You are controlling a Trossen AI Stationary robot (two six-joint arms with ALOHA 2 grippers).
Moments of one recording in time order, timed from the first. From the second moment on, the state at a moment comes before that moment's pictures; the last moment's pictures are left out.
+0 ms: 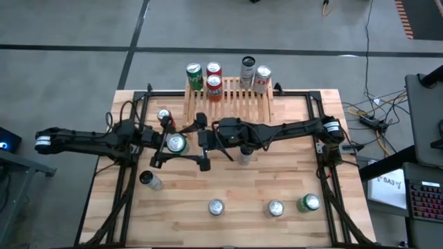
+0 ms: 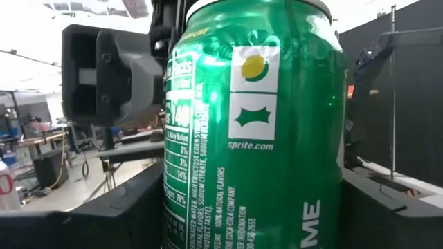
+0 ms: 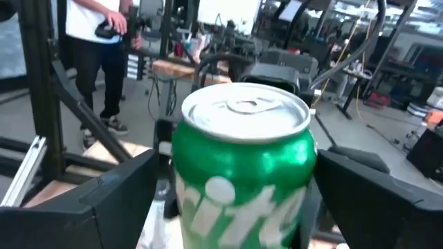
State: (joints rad) left arm 0.09 0.69 0.30 0.65 0.32 0.08; right arm 0.06 1.94 1.73 0.17 -0.03 -0.23
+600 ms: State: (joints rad) left arm 0.09 0.72 0.31 0.66 0.31 0.07; right arm 0.05 1.96 1.73 0.24 -0.03 -0.22
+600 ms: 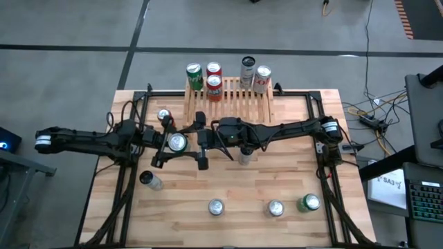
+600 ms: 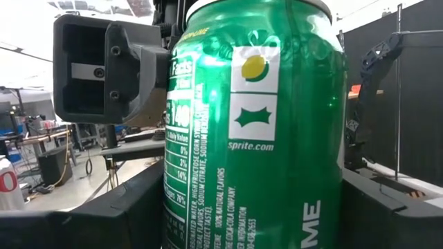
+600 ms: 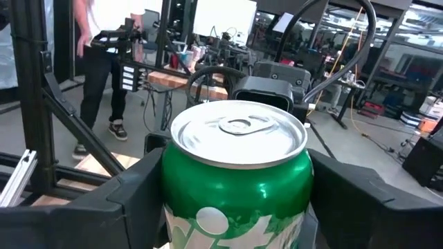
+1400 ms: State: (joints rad) left arm 0.09 0.72 0.31 0.66 0.29 0.07; right arm 0.04 2.01 1.73 0.30 -0.02 -0.24
